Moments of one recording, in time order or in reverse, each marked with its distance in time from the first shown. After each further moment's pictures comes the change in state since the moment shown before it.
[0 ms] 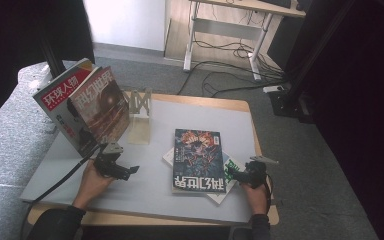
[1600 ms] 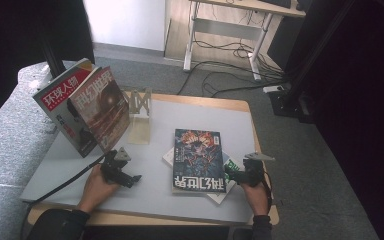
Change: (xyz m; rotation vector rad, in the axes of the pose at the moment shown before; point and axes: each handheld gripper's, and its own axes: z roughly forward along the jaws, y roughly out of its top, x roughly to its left) left arm -0.007 -0.015 0.026 0.143 0.002 0.037; right arm 0.038 0.022 -0.021 0.007 -0.011 -0.139
